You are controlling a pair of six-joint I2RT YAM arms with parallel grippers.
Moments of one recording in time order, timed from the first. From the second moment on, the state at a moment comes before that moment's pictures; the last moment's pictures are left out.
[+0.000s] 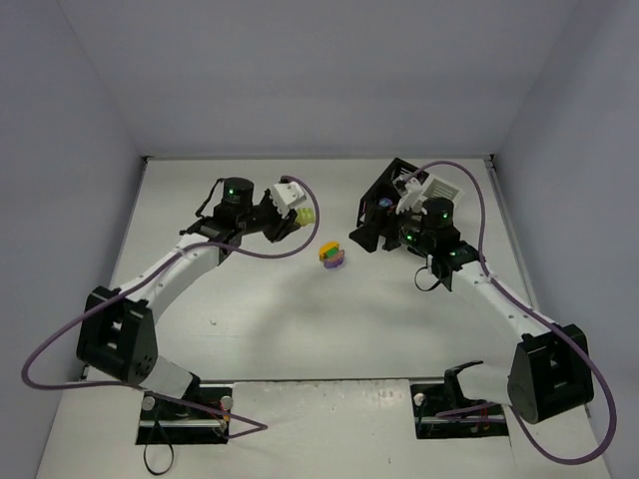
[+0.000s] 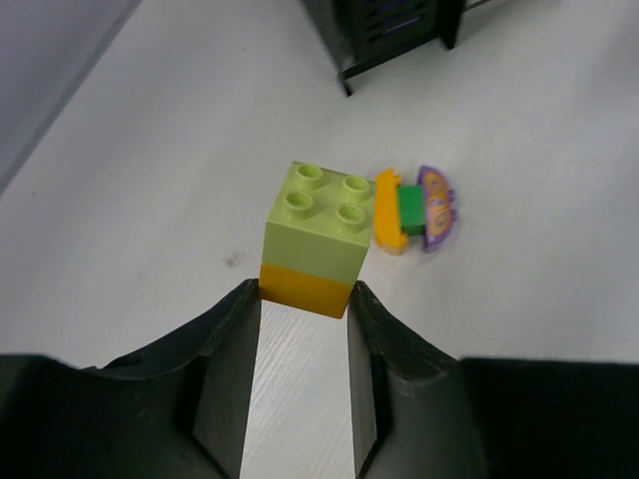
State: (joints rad) left arm -0.38 1.52 1.11 -0.10 0.49 0.42; right arm 0.29 1.24 0.77 0.12 -0.50 0.31
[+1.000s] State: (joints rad) left arm -0.51 1.15 1.00 -0.33 0.59 0.42; right arm 0.59 1.37 1.03 -0.09 -0.74 -0.15
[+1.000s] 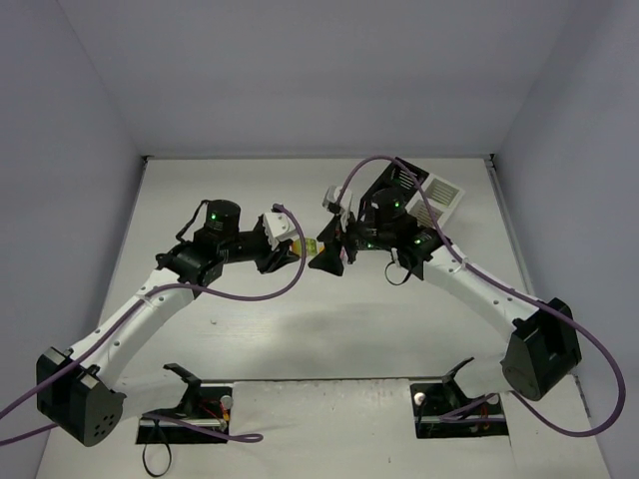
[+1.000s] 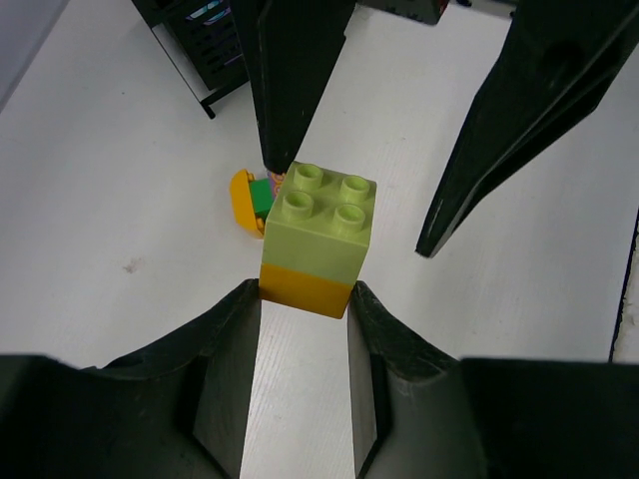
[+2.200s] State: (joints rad) left arm -0.51 1.18 1.00 -0.34 0.60 0.42; right arm 0.66 1.42 1.09 -0.14 -0.63 -0.33
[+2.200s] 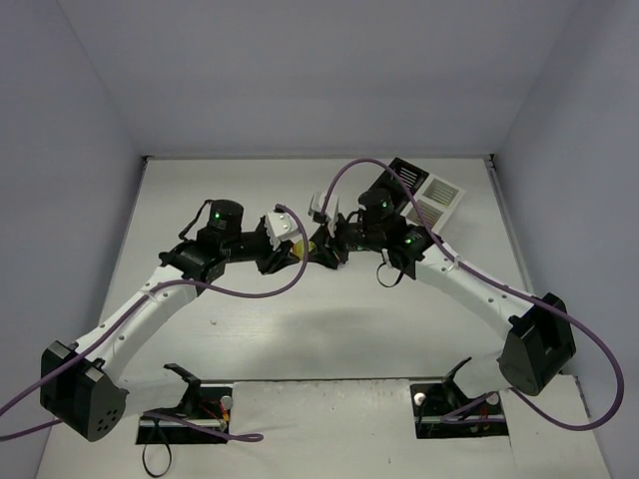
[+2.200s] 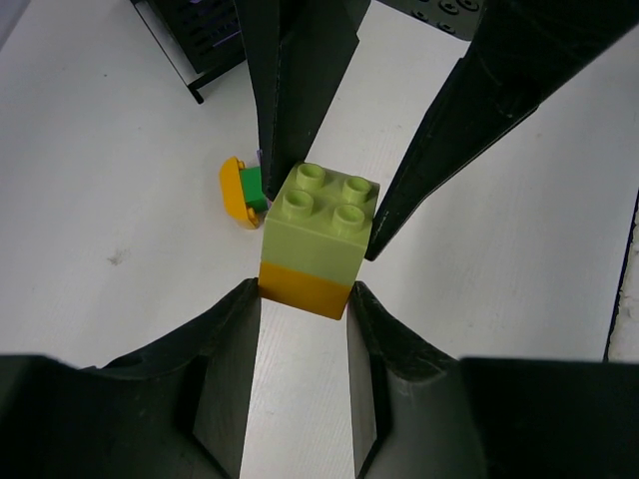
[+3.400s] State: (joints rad) left arm -0.51 1.15 0.97 -0.29 0.61 0.45; right arm 0.66 1.41 1.09 -0.12 -0.76 -0.31
